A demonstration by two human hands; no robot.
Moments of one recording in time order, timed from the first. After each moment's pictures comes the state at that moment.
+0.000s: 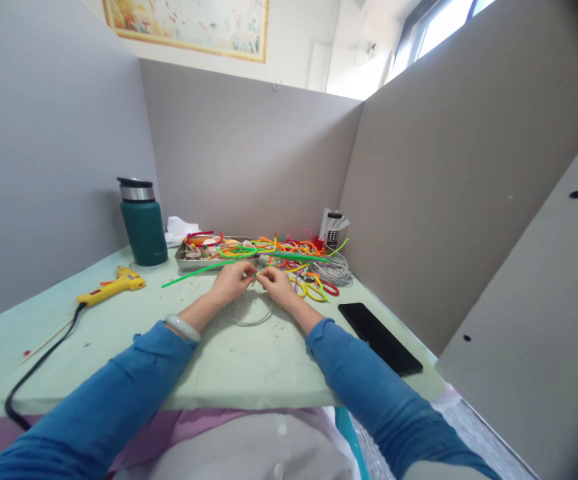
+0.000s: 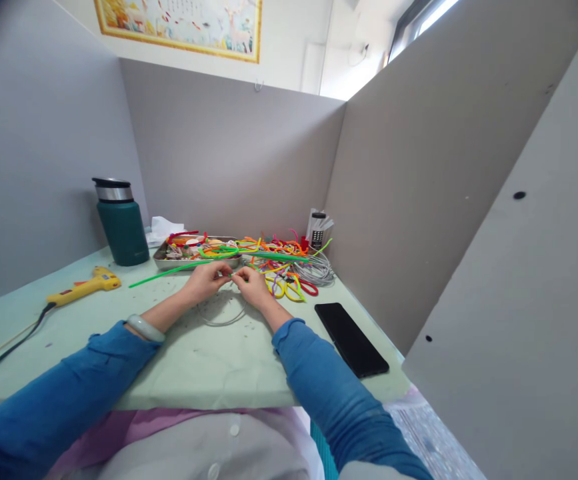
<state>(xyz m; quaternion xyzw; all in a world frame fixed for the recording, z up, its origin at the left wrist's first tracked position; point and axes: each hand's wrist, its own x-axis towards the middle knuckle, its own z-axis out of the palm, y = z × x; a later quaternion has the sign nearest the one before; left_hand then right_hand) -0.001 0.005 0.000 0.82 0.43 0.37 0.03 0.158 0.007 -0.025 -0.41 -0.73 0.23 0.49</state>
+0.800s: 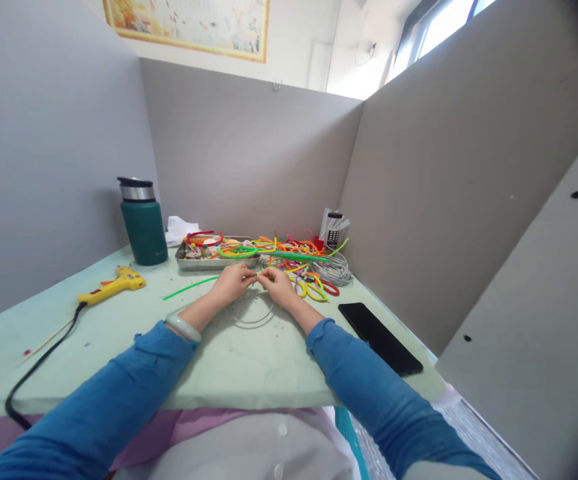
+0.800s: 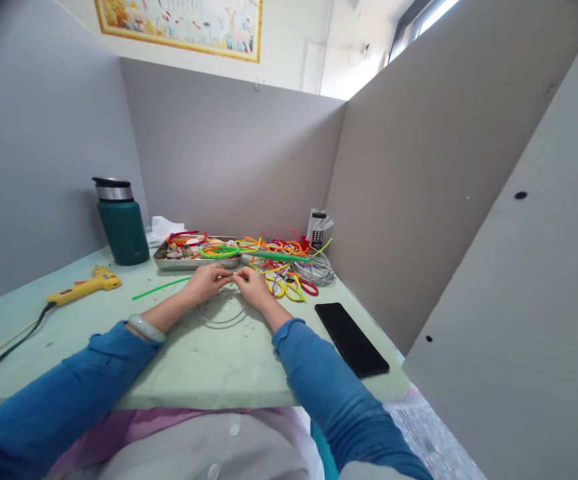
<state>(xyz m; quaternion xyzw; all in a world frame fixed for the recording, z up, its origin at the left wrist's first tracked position) -0.003 0.012 -0.004 0.84 0.45 0.30 -0.03 0.158 0.004 -0.023 -0.42 -0.73 0.23 0.49</state>
